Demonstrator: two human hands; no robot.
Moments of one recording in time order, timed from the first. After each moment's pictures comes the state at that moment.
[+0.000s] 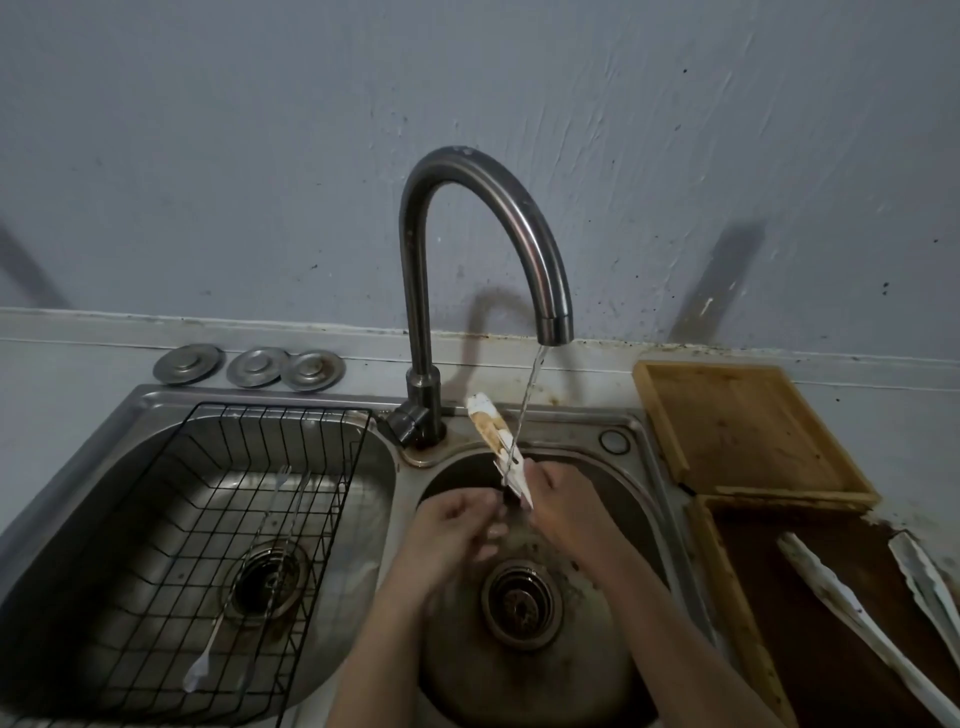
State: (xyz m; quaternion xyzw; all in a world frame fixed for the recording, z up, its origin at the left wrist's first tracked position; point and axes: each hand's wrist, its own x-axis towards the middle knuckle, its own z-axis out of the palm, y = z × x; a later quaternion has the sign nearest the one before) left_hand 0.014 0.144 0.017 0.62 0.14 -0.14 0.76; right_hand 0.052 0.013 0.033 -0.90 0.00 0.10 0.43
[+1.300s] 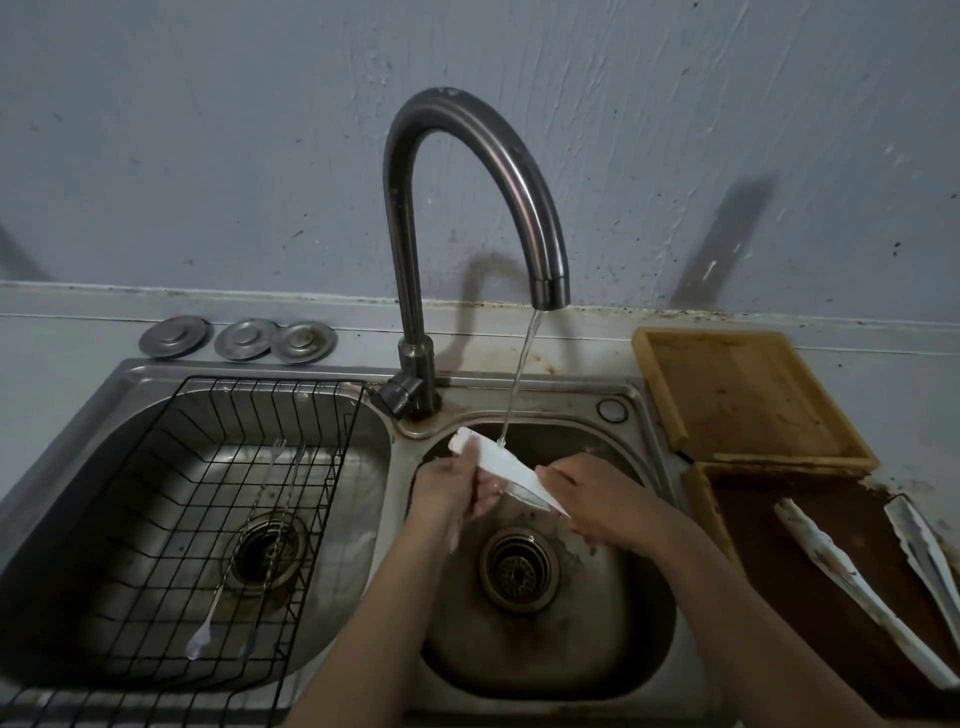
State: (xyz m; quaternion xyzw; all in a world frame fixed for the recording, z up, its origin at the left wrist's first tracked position) left_hand 0.050 0.130 -0.003 0.55 0.30 -0.13 0.77; right_hand 0.046 -0.025 0.045 -0.91 -0.10 0.23 0.32
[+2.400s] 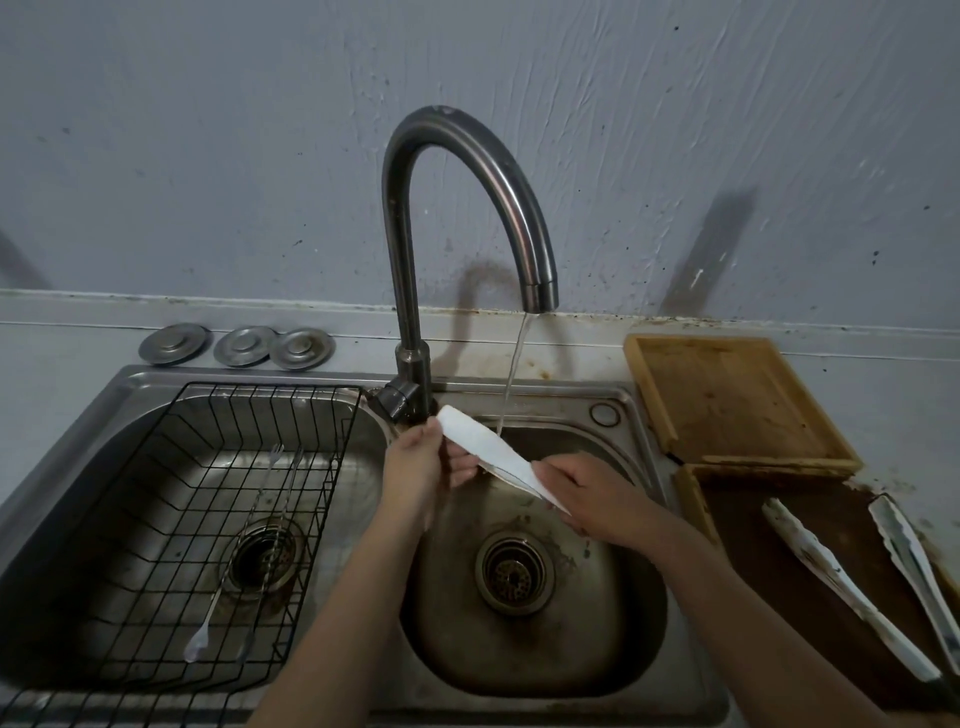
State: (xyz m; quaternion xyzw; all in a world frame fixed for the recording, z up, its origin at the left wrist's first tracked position) left_hand 0.052 0.146 0.020 0.53 0.26 -0.03 0.80; right_hand 0.046 -0.035 0.031 -0.89 -0.14 0.19 0.39
